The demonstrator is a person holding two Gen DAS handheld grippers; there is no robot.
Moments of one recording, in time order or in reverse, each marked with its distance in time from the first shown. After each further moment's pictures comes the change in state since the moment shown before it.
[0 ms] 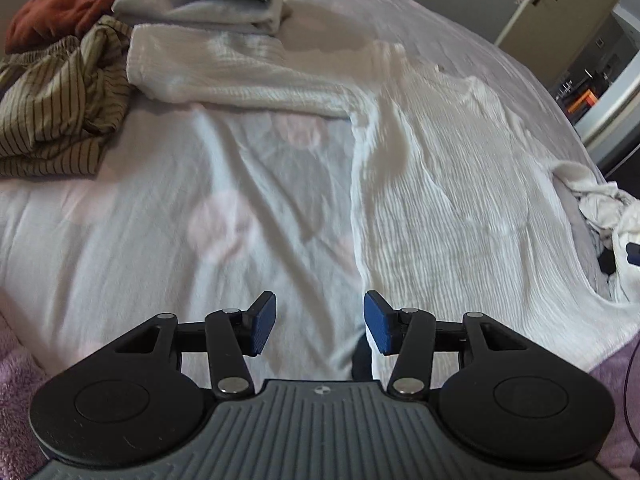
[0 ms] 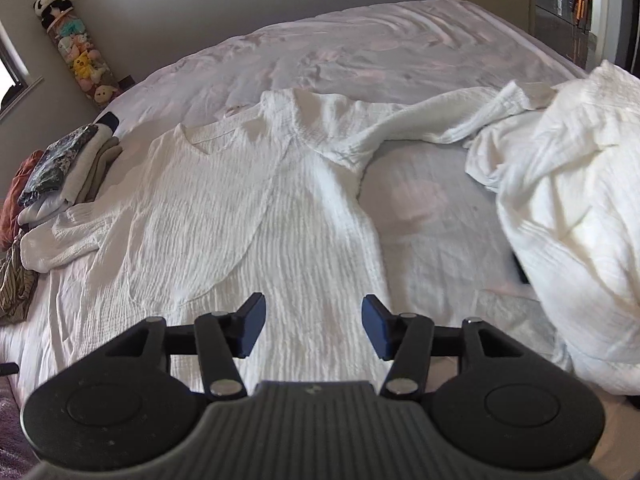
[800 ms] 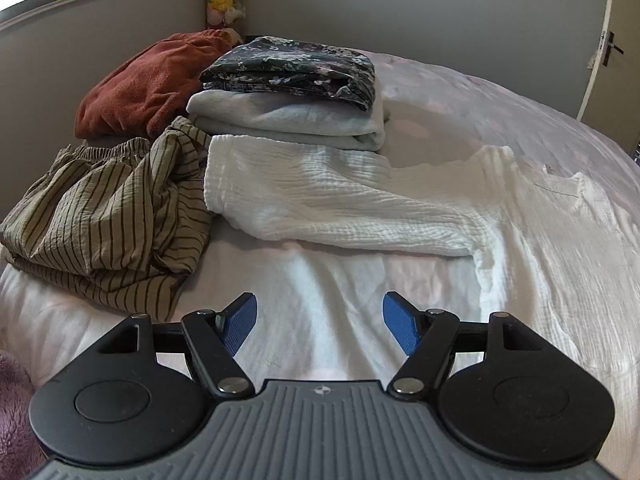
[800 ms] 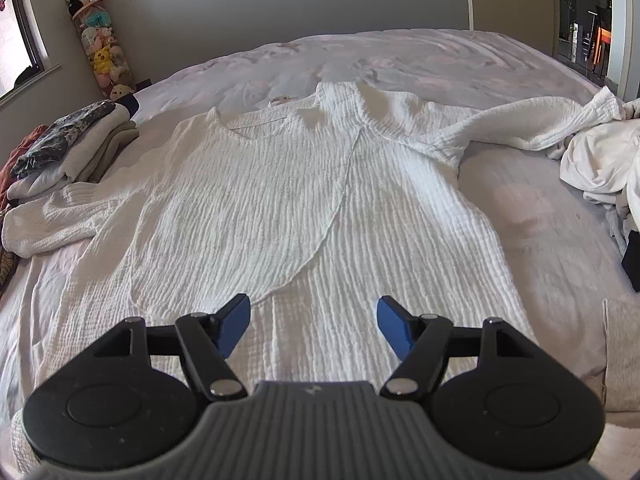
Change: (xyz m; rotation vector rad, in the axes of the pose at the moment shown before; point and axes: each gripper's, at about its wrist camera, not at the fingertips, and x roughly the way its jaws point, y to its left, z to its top) left arm 0.047 0.038 0.074 -0.055 -0.276 0.289; right arm 0.093 0.076 -0.038 -0.079 -0.123 -0.022
